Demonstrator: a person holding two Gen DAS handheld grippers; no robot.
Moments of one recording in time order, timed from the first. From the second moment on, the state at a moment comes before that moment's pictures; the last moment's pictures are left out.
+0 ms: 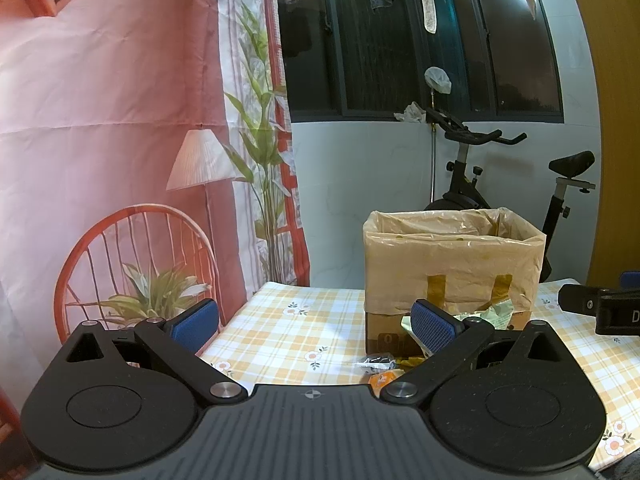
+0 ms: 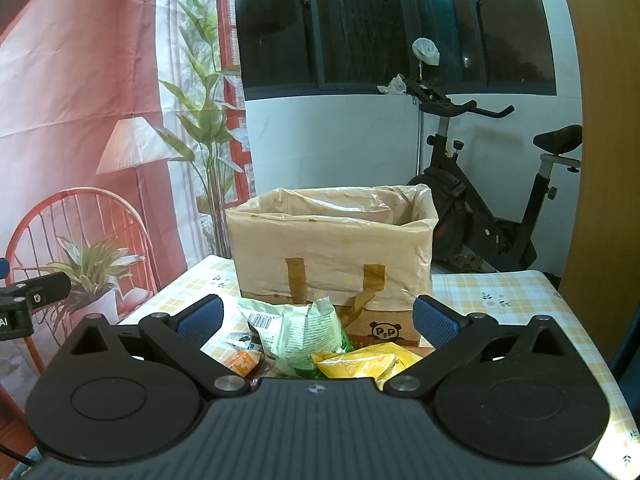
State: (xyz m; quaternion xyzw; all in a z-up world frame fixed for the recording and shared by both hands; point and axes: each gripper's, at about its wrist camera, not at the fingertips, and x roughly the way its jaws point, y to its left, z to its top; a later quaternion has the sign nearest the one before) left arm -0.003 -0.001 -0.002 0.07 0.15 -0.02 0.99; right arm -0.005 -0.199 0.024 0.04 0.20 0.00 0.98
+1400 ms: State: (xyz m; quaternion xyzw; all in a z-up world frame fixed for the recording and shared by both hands) left arm -0.003 -0.001 -0.006 0.07 0.15 -0.02 0.99; right arm -0.005 -0.198 0.023 0.04 0.19 0.00 0.98
